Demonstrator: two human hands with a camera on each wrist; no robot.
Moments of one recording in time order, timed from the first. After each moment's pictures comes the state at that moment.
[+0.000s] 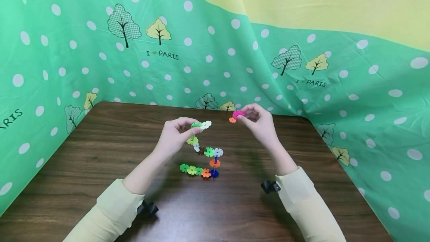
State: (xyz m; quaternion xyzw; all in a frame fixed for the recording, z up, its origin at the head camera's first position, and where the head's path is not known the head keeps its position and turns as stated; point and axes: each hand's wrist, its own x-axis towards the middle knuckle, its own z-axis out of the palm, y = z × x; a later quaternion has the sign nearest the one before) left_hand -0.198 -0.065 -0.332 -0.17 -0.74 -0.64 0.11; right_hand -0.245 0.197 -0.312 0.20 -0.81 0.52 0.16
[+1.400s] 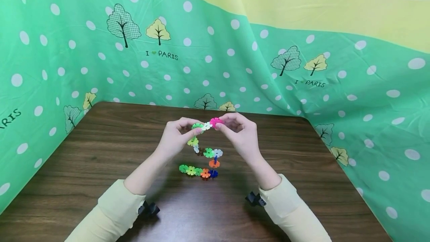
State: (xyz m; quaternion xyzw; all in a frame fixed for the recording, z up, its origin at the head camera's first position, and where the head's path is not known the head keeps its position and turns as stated) left_hand -0.194 -0.060 -0.326 -0.19 -0.75 -0.63 0.11; right_hand -0.215 0.144 -0.328 0.29 -0.73 0.59 0.21
